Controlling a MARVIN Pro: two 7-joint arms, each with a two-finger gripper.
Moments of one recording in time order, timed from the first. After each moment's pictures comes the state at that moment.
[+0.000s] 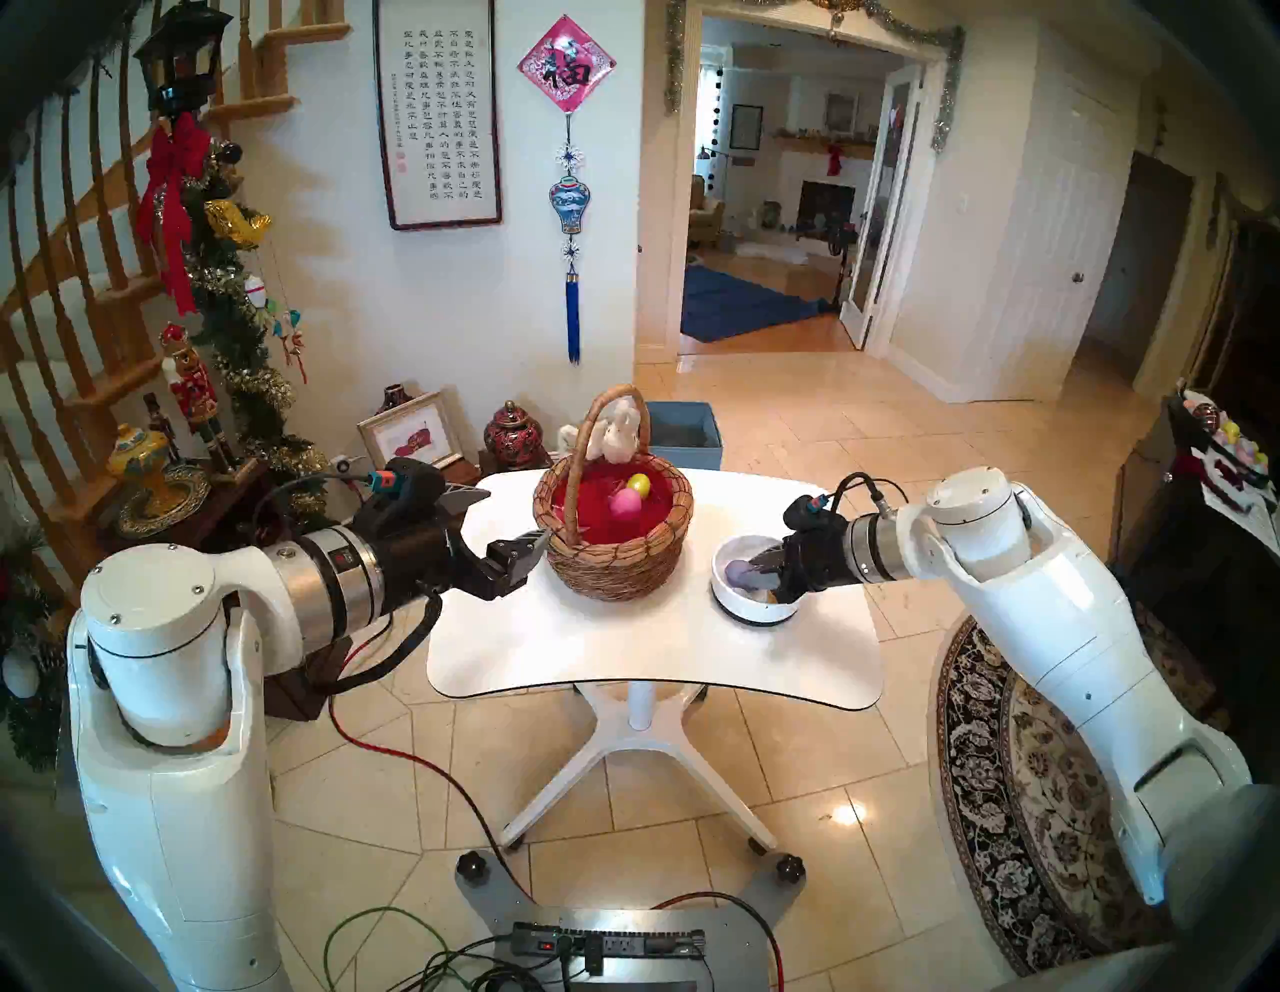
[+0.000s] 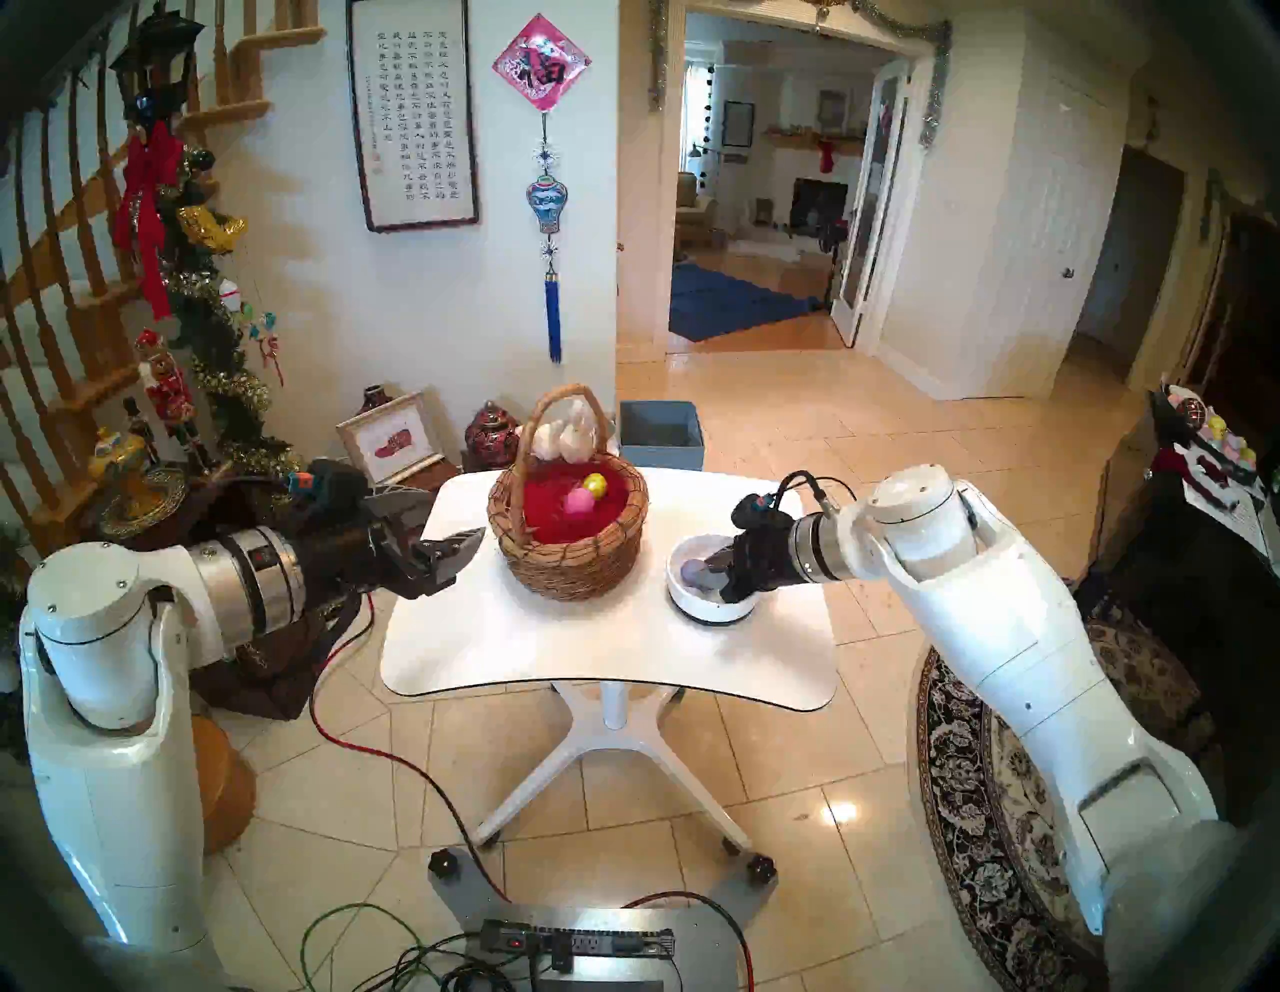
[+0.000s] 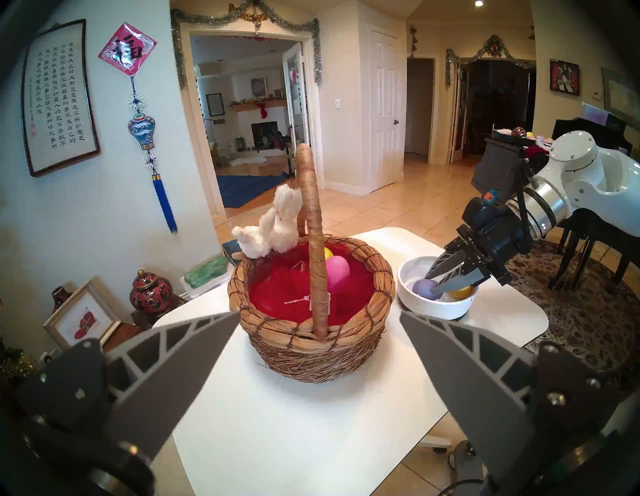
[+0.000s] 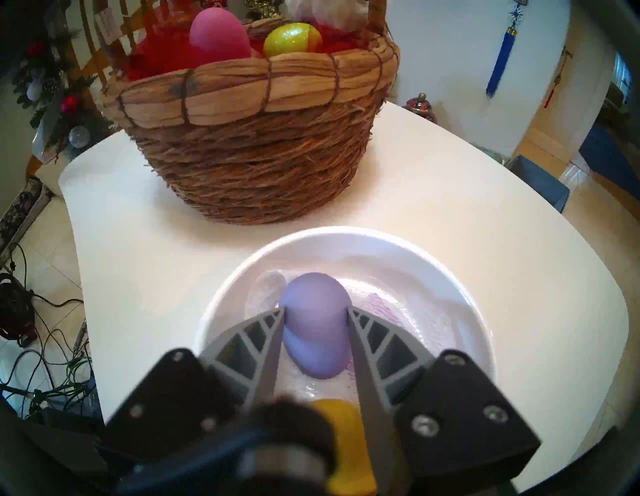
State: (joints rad) left arm 1.79 -1.46 -1.92 -2.41 0.17 0.79 -1.03; right arm -1.16 -0.87 1.18 -1.52 0.23 0.64 0.87
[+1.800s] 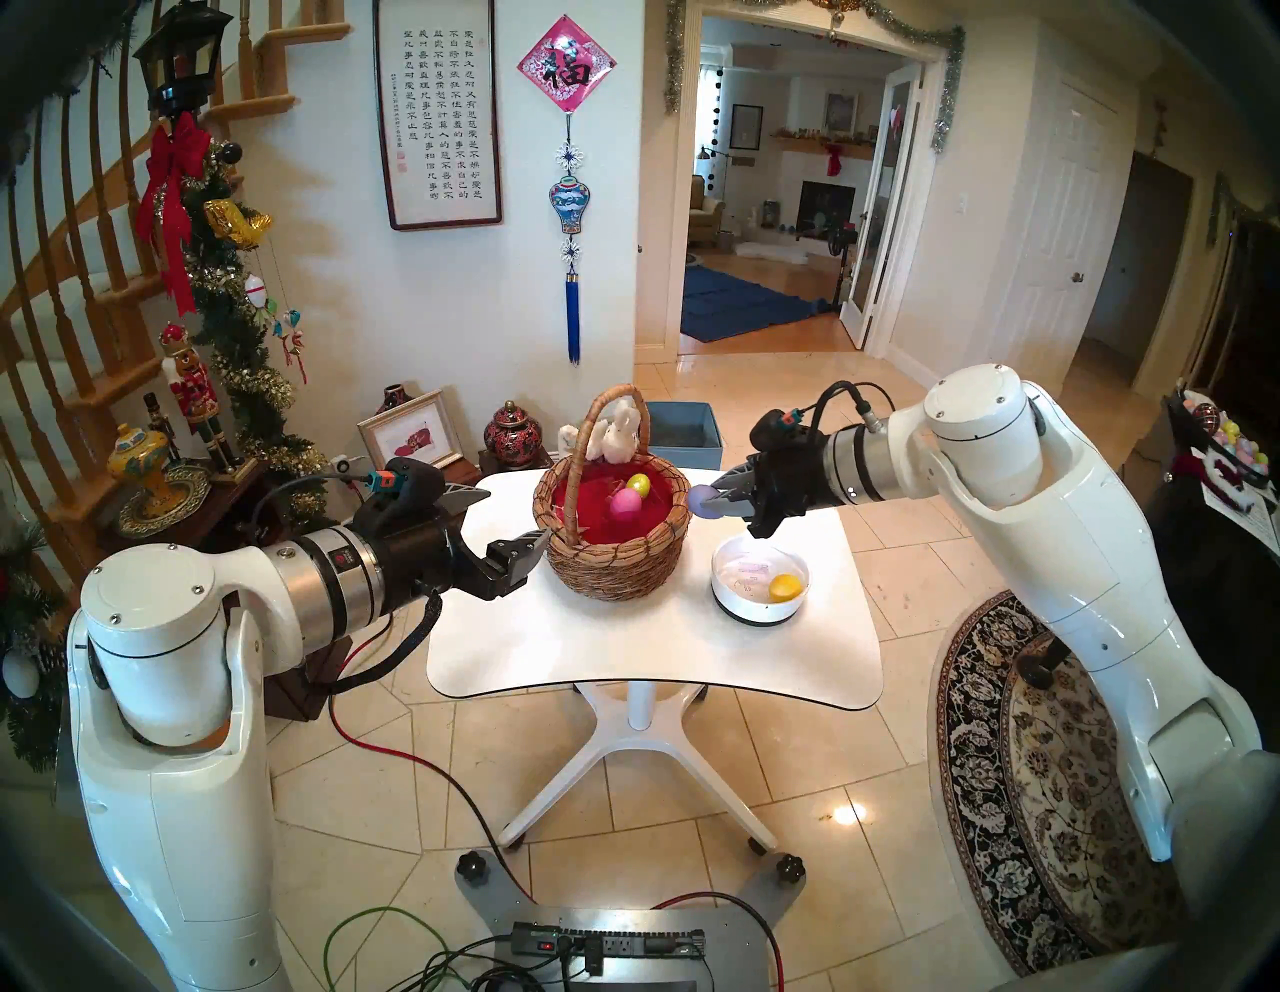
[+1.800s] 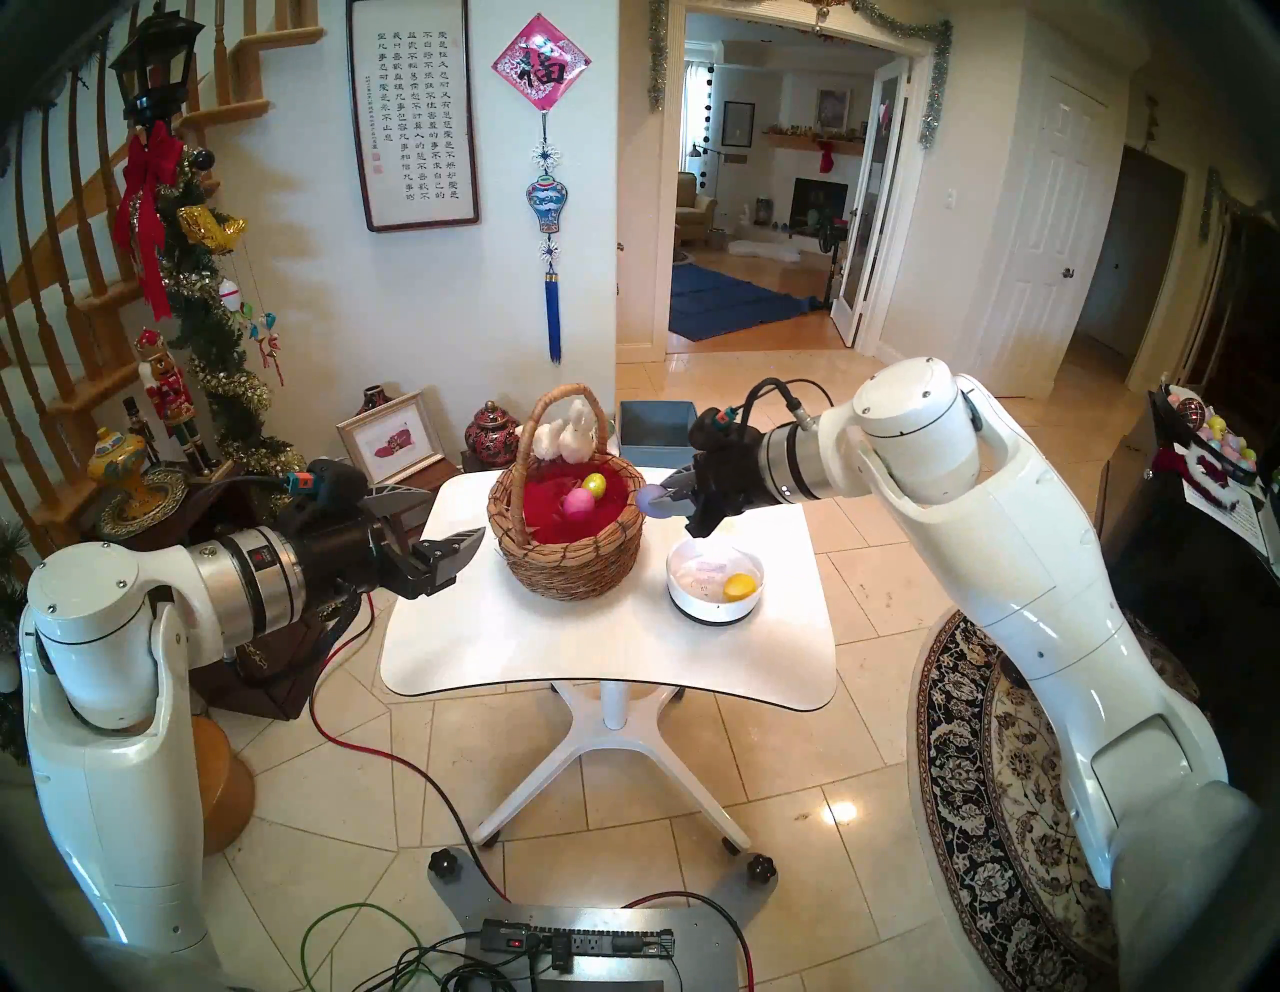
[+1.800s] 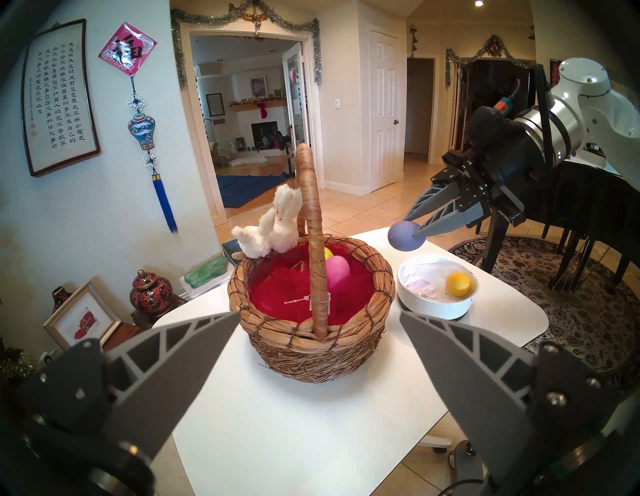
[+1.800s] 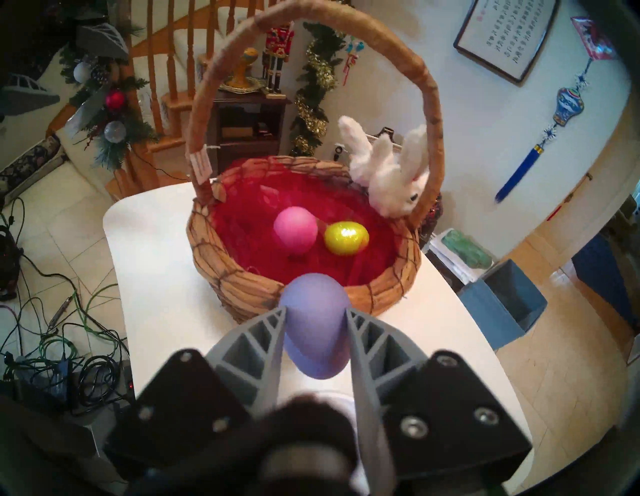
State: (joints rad) left arm 1.79 -1.46 -1.92 -2.41 0.17 0.79 -1.03; right arm -0.98 -0.87 1.12 -1.73 0.18 0.67 0.95
